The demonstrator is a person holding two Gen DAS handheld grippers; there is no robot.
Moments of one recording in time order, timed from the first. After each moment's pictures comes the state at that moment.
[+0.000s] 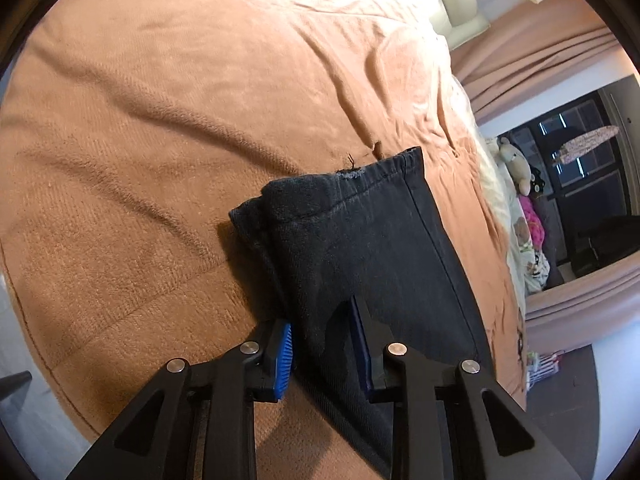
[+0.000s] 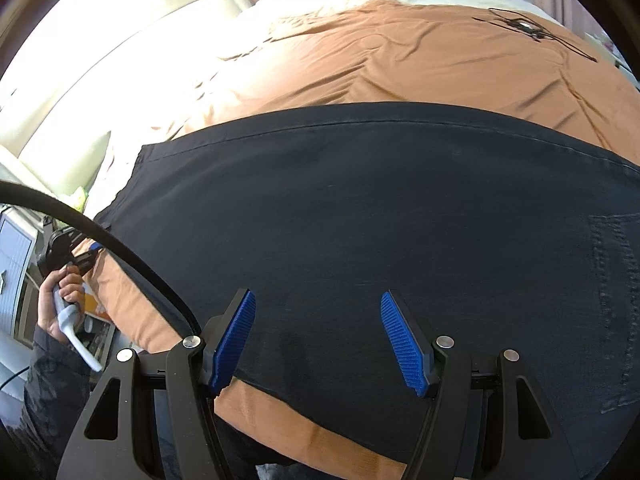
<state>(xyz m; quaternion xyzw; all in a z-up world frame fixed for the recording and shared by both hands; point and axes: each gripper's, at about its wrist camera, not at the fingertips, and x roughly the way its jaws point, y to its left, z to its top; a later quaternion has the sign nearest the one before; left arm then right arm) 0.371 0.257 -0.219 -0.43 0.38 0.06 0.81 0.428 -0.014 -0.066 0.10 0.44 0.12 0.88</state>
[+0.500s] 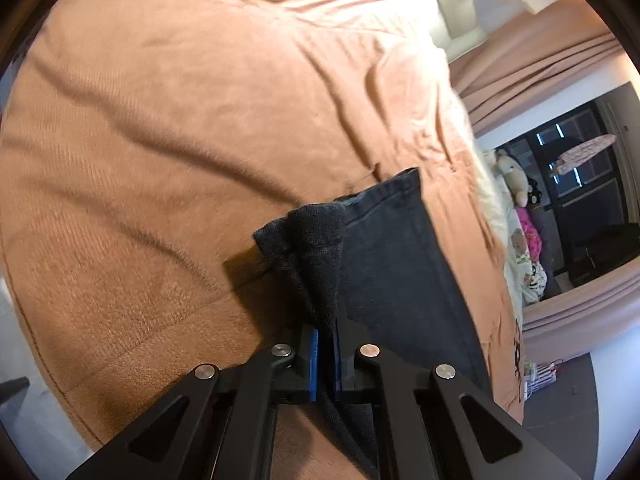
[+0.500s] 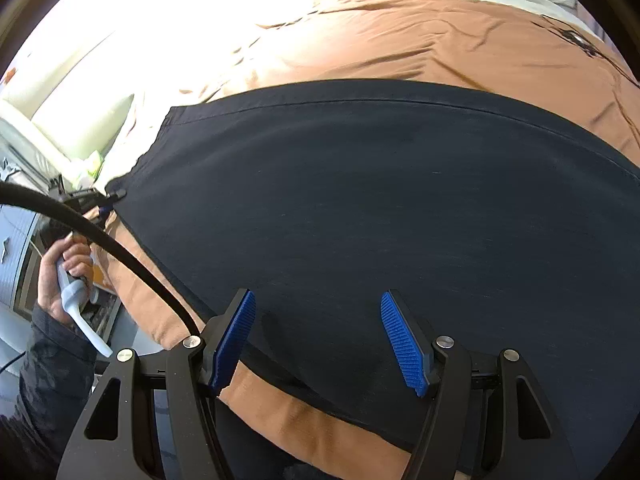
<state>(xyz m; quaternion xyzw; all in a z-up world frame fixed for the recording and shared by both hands) 0.369 0.267 -0.209 -0.44 0.36 0.06 0.82 0.454 0.046 -0.083 0.07 0.47 0.17 0.87</state>
